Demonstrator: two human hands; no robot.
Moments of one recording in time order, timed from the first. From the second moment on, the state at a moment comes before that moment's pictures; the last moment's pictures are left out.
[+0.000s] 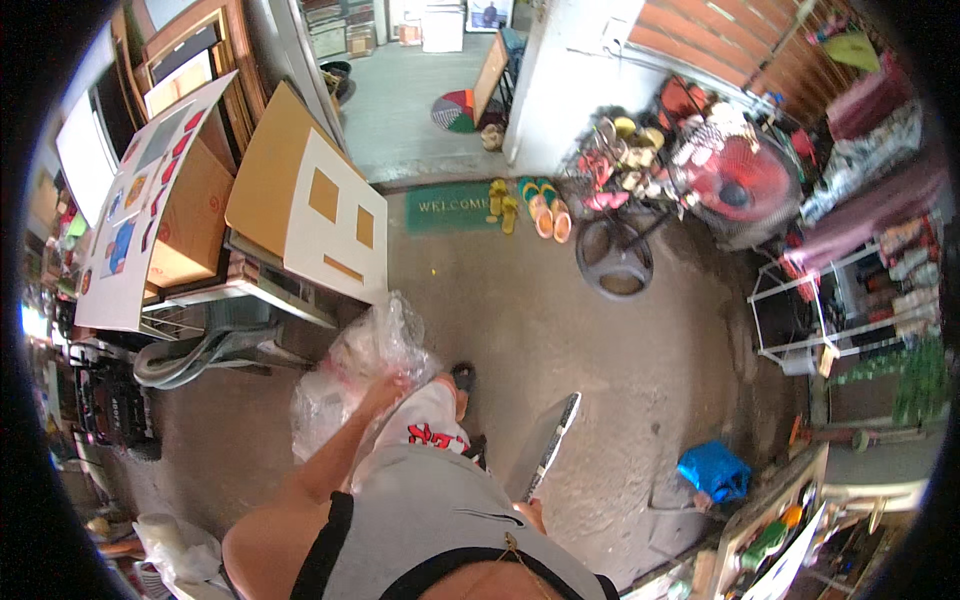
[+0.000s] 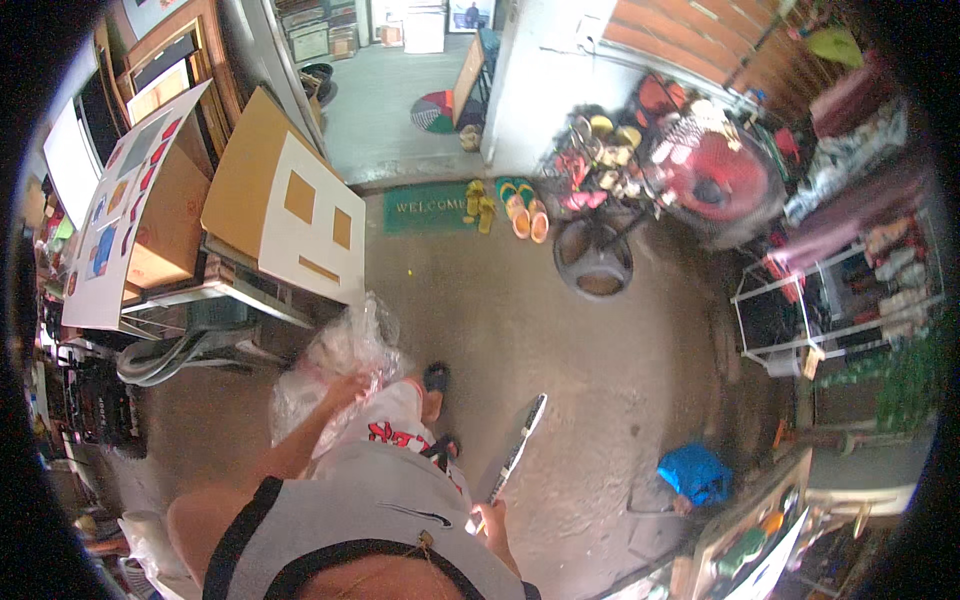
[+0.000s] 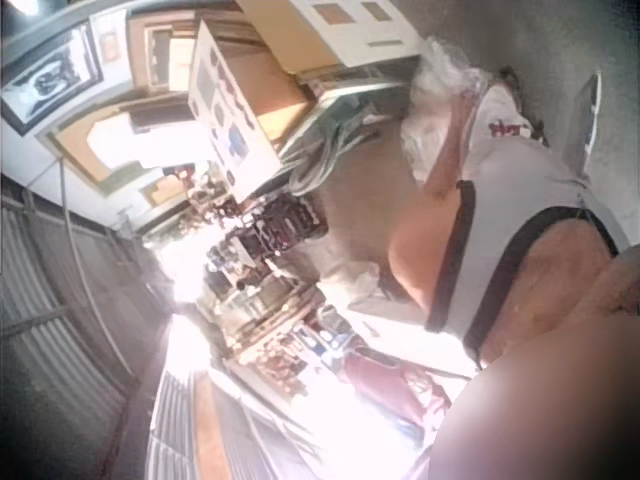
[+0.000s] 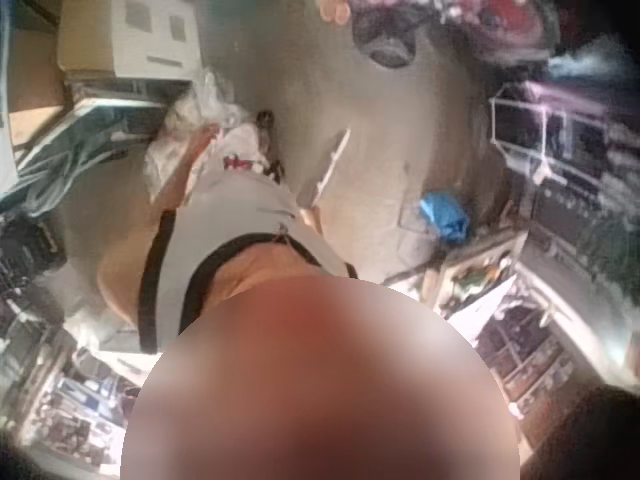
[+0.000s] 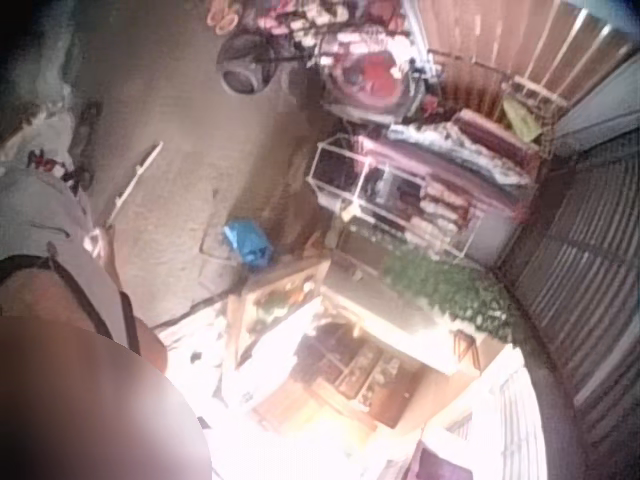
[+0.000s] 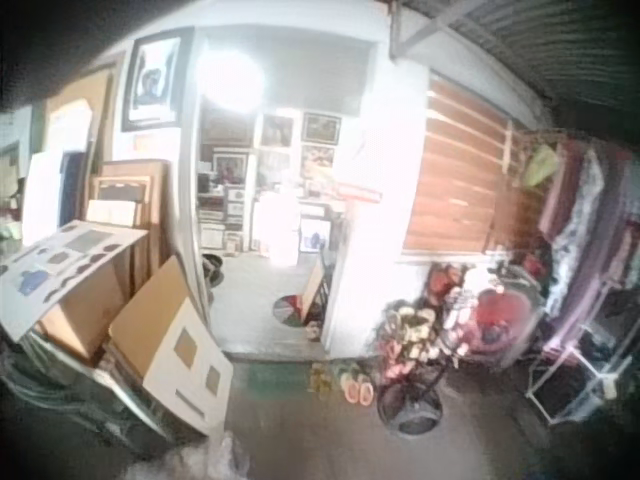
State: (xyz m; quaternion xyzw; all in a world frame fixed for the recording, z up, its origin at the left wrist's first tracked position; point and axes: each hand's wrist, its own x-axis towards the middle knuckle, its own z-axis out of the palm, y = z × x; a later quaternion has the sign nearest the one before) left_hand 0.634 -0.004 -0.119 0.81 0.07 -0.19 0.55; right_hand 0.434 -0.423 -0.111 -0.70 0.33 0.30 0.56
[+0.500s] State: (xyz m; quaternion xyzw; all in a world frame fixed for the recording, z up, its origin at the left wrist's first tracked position) left_hand 0.876 0.119 -0.158 0.62 0.51 -0.21 0.56; right_hand 0.890 -0.379 -0.098 -0.76 0.27 0.31 0.49
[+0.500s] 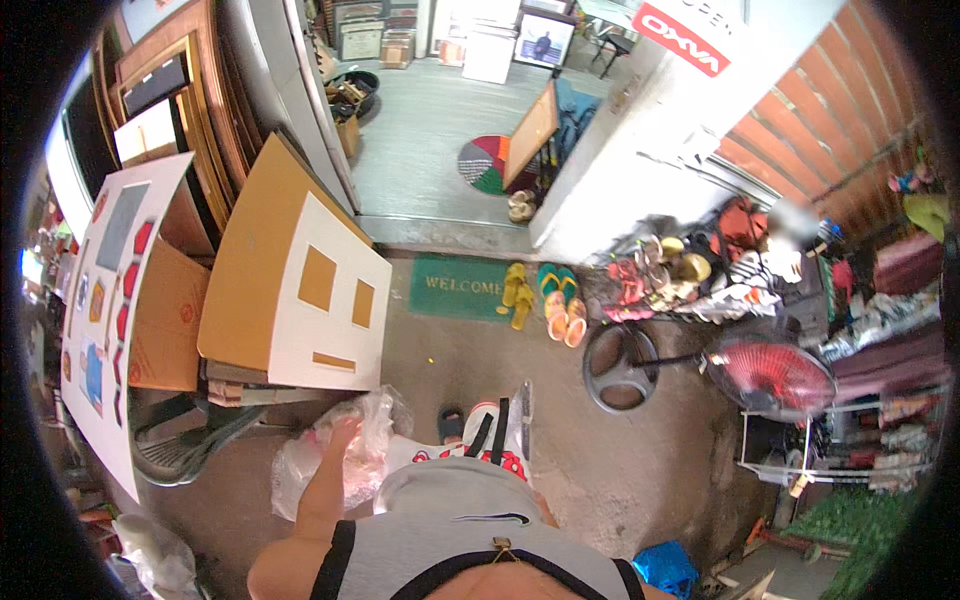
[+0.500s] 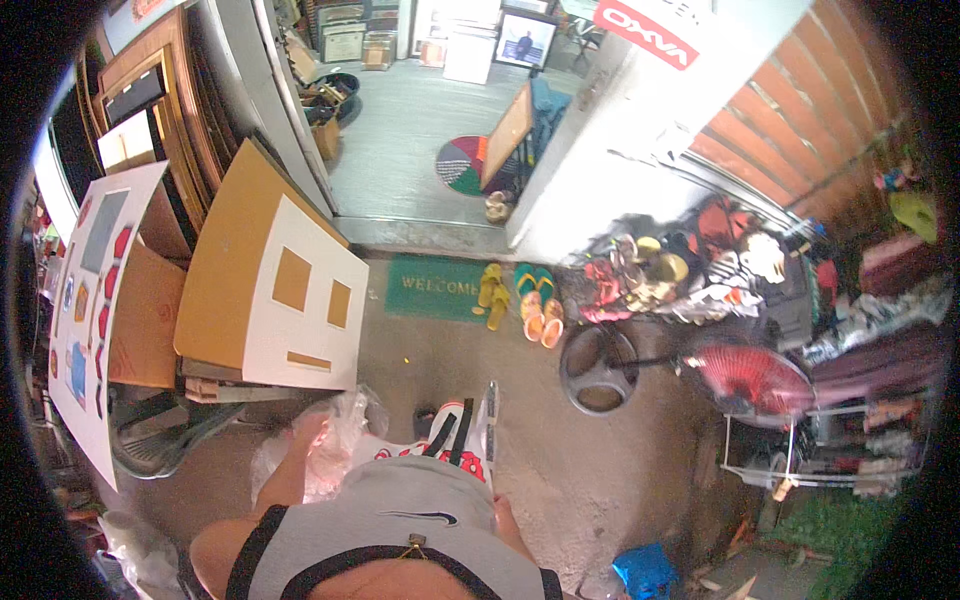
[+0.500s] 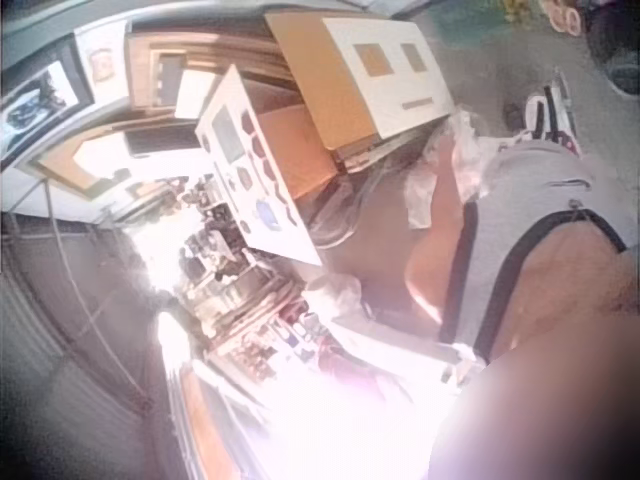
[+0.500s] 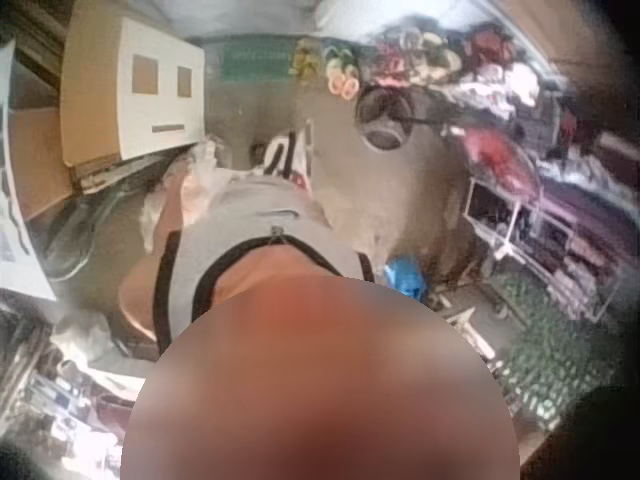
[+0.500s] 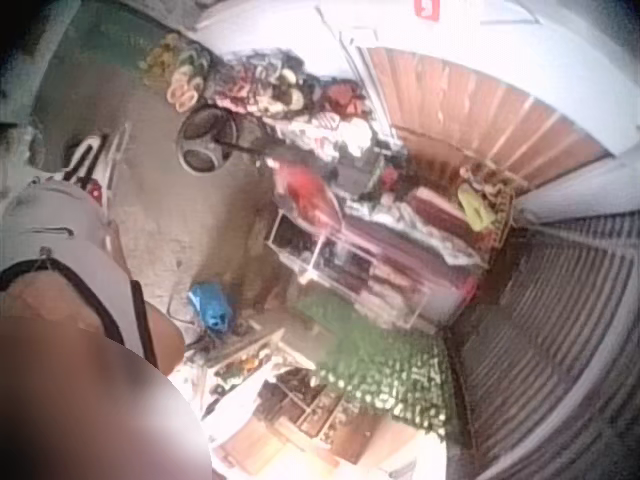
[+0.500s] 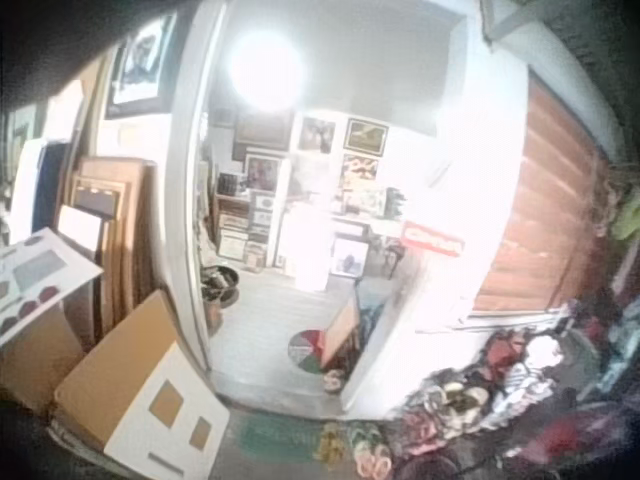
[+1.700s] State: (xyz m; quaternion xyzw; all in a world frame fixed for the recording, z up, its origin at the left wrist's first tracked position) left_hand 1.688 0.546 -0.068 0.58 0.54 -0.03 0.60; right_hand 1.739 -0.027 -0.173 -0.81 0.10 0.42 0.40
